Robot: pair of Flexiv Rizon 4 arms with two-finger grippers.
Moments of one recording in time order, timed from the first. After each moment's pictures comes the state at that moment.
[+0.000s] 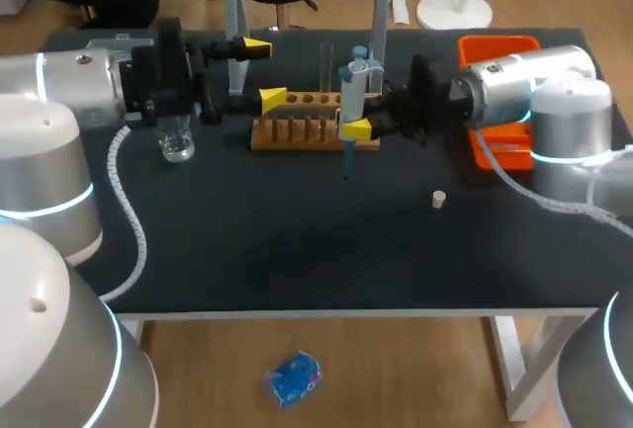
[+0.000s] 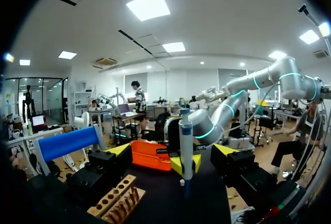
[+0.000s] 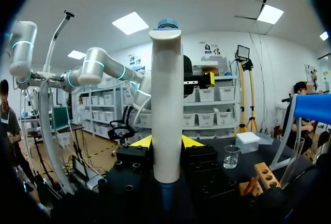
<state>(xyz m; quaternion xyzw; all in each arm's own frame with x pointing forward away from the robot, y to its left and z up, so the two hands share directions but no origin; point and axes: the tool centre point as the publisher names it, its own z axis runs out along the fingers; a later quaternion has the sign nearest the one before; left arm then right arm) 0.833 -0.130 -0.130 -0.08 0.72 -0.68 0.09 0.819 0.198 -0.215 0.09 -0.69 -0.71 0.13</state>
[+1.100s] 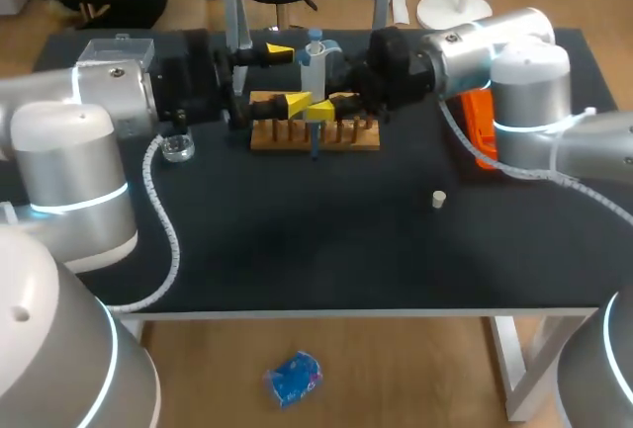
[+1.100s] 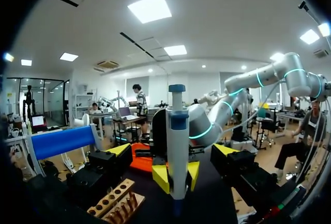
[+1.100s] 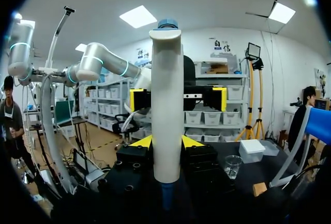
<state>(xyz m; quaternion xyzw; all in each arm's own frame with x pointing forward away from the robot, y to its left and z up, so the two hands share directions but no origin) 0.845 -0.160 -0.148 -0.09 0.71 -0.69 0.10 0.834 0.247 -0.199 0.13 -0.70 -0.69 0.14</state>
